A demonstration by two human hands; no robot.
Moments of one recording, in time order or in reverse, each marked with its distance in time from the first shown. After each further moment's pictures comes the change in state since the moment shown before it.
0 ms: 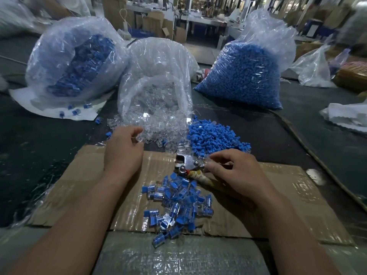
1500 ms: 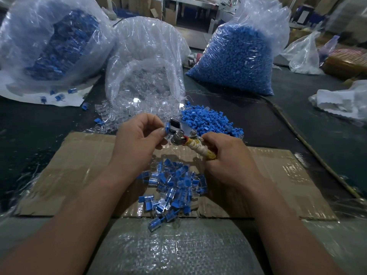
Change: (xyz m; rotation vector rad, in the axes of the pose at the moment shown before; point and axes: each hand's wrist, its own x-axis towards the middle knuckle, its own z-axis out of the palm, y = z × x) left_hand -0.035 0.039 -0.010 -0.568 -0.262 0.126; right_hand -0.007 -0.022 0.006 -0.203 0.006 -0.082
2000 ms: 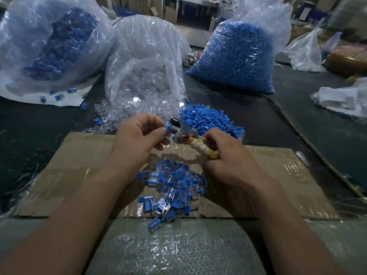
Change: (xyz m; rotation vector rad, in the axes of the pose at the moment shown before) left_hand 0.002 0.001 0.000 -0.119 -0.058 -0.086; right_hand 0.000 0.004 -0.002 0.072 -0.086 0.023
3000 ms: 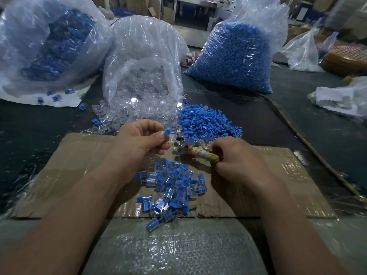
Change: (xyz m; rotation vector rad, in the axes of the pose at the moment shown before) left_hand 0.003 -0.002 -0.005 -0.259 -0.110 -0.233; right_hand 0.000 0.007 -0.007 -0.275 -0.038 0.161
